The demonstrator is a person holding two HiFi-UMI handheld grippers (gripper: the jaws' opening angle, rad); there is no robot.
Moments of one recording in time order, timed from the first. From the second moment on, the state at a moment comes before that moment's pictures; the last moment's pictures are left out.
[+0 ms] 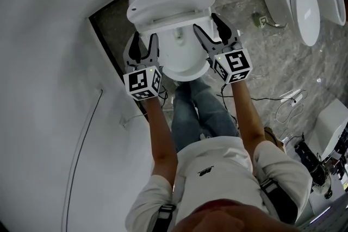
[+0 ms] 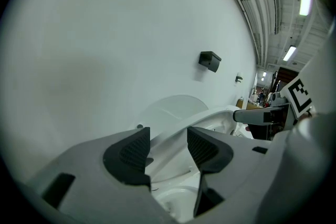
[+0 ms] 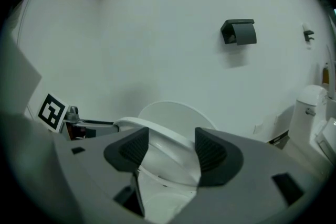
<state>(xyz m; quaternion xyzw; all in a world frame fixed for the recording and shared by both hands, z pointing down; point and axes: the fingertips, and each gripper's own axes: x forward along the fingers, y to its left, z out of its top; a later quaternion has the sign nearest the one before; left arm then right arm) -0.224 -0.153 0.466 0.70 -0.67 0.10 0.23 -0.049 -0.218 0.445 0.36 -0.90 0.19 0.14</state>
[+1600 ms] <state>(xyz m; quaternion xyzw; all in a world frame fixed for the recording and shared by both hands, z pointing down) -0.241 -0.207 0.462 0.68 -0.70 0.12 0.18 -0.071 -0.276 0.451 0.37 -0.91 0.15 0.15</state>
